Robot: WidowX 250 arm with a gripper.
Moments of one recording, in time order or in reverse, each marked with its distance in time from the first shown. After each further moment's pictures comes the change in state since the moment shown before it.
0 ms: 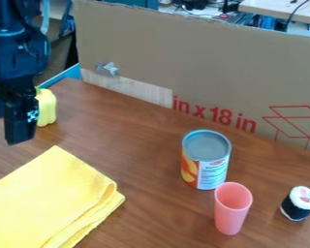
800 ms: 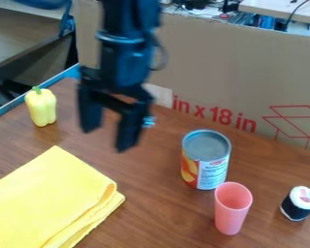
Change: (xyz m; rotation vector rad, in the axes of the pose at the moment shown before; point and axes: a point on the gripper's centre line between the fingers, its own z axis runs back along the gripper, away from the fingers) arm 0.068 -0.102 0.014 -0.098 0.015 0.023
